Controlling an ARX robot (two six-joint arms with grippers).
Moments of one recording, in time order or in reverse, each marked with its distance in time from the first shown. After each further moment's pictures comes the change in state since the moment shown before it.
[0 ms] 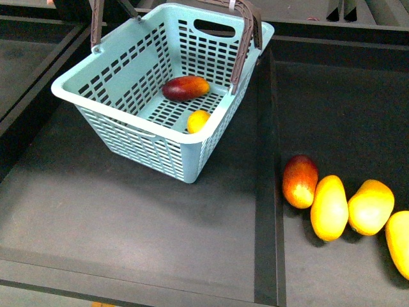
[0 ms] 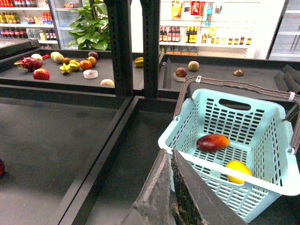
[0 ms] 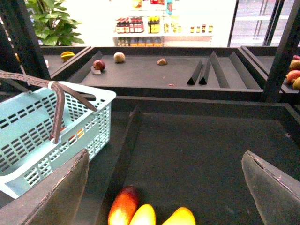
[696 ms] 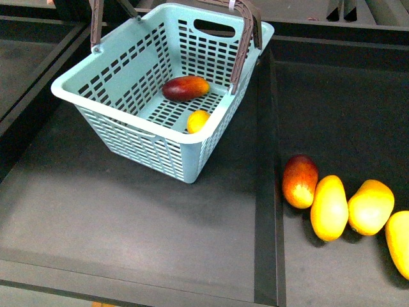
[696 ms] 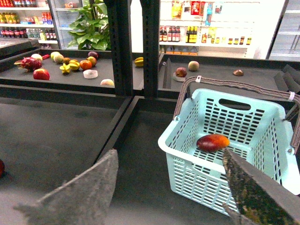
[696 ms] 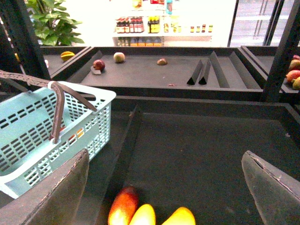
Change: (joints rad) left arm 0.000 0.000 0.000 0.000 0.000 0.000; right arm 0.000 0.000 0.000 0.000 0.000 0.000
